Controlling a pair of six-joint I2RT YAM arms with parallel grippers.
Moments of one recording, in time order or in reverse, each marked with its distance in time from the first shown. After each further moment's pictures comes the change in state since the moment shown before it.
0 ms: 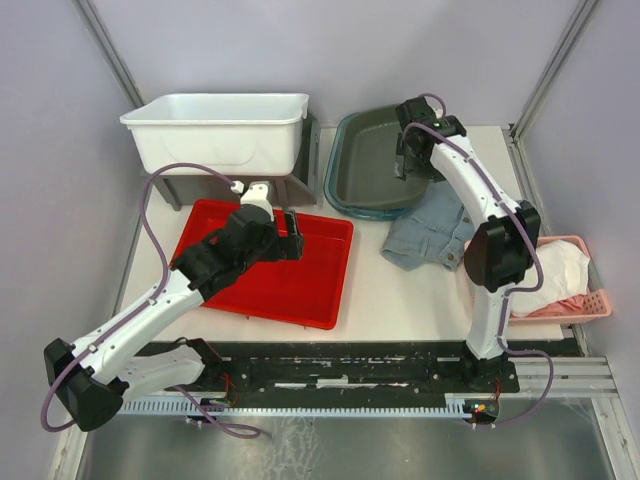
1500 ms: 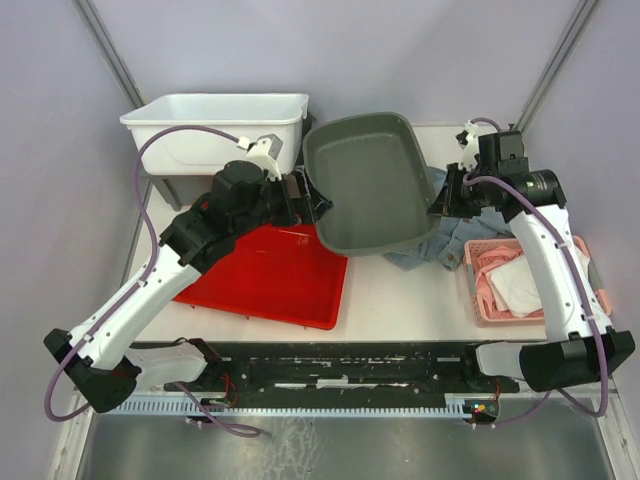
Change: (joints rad) left arm 0.016 0.115 0.323 0.014 0.285 -0.048; right arm -0.170 -0.638 -0.472 0.008 -0.640 -0.123
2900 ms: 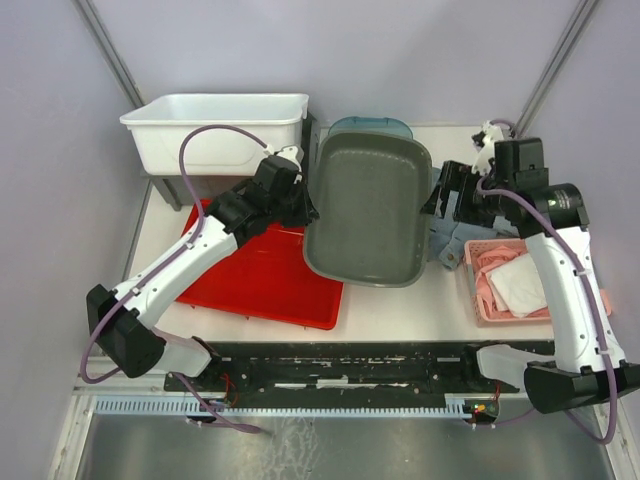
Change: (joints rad) left arm 0.040 0.242 0.049 -0.084 -0.046 -0.016; right arm 0.005 -0.155 -0.054 -0.040 -0.067 0.074
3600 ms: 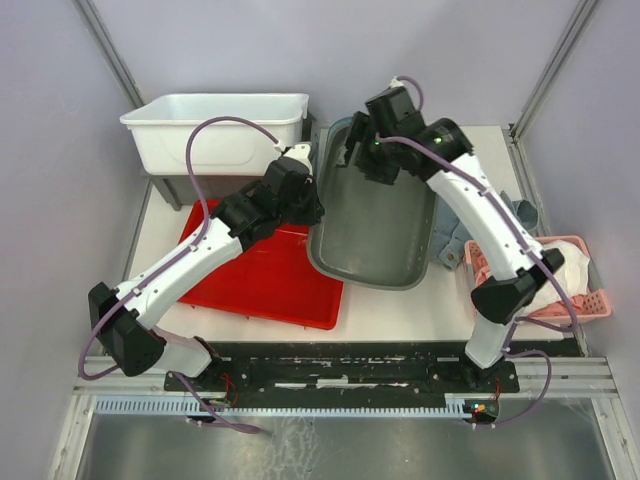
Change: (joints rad) left arm -0.069 0.021 0.046 0.016 -0.119 0.090; right arm 0.449 0.574 0.687 -0.022 0.413 0.470
